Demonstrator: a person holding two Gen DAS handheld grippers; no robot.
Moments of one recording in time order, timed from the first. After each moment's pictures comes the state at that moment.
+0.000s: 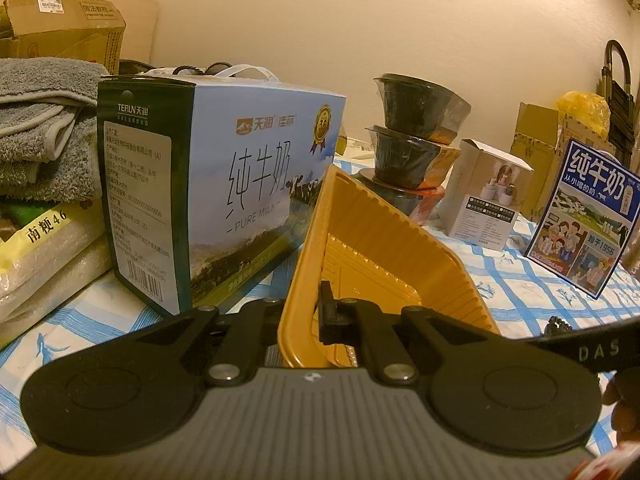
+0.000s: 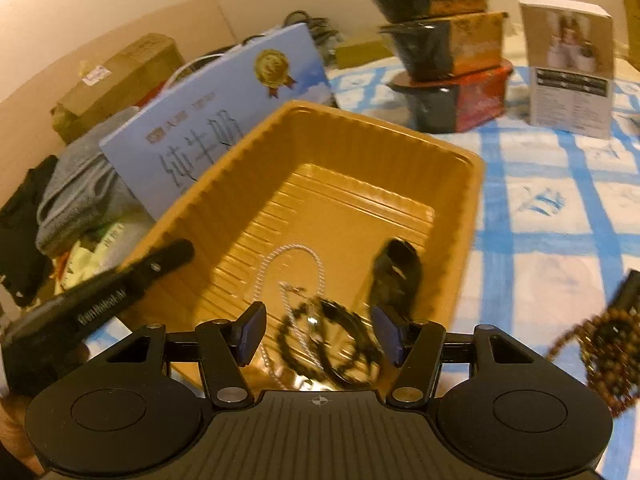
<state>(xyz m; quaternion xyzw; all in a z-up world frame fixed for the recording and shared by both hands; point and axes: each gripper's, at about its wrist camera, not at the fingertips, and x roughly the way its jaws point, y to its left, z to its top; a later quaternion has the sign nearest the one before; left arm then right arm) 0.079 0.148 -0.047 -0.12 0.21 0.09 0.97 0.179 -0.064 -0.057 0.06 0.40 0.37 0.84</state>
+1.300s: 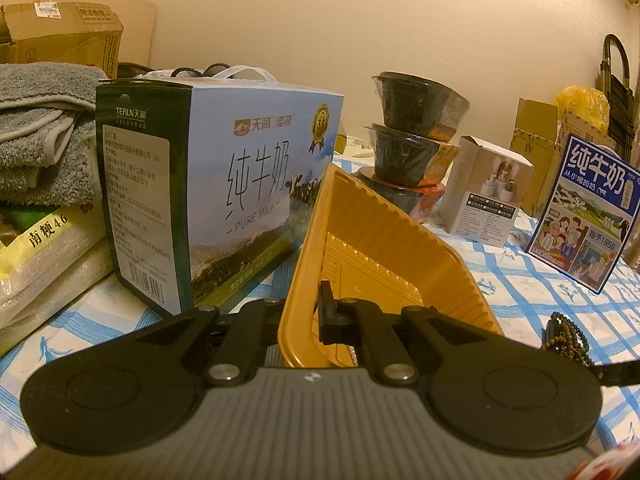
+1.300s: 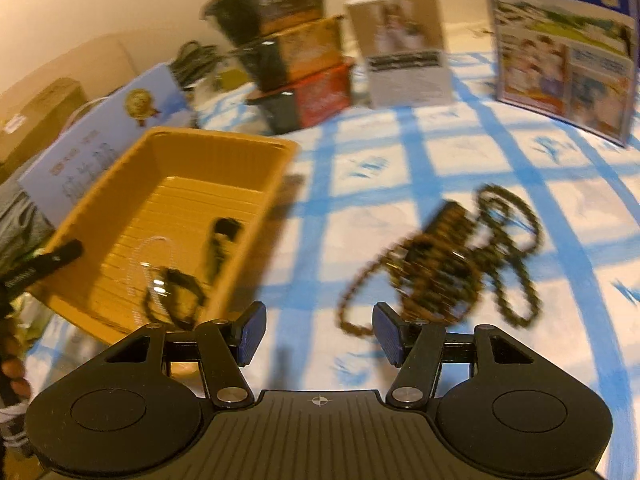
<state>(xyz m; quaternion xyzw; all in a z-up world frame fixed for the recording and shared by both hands) 0.080 0.145 -0.045 -0.11 0.21 0.09 0.97 0.159 -0.181 -0.075 0.09 0.41 0.23 0.88</state>
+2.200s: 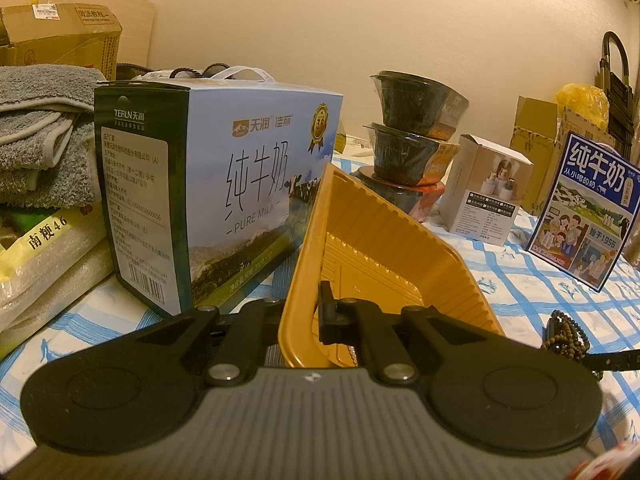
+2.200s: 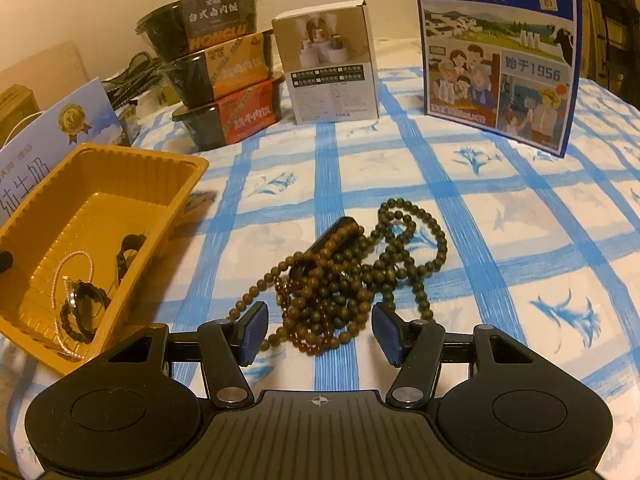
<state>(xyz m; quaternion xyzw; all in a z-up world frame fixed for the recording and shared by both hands) 0.079 0.145 -0.044 -0.11 0.21 0.09 0.97 0.174 -0.220 -0.085 0.06 0.38 0.17 0.91</state>
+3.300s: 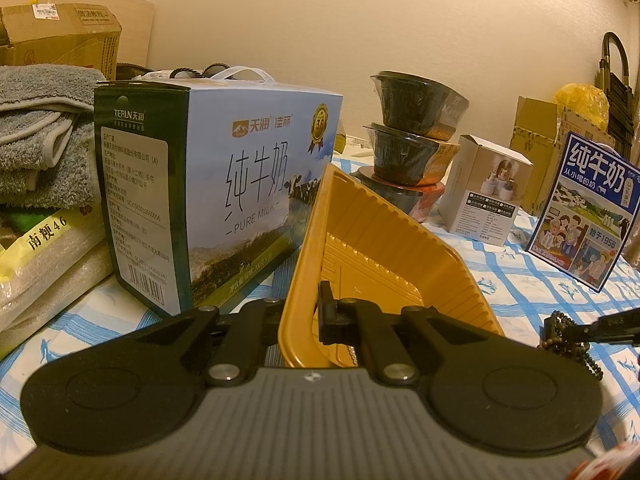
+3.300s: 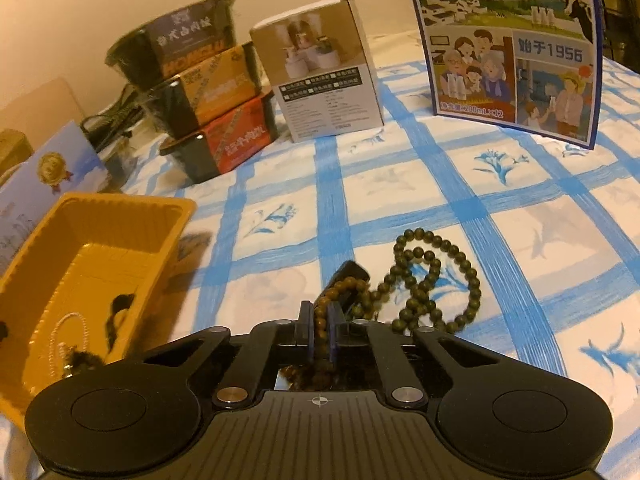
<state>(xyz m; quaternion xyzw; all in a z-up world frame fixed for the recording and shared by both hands) 0.081 0.146 -0.043 -0.11 0.21 0.09 0.97 0.225 -0.224 -0.094 0.13 0.38 0.18 0.90</state>
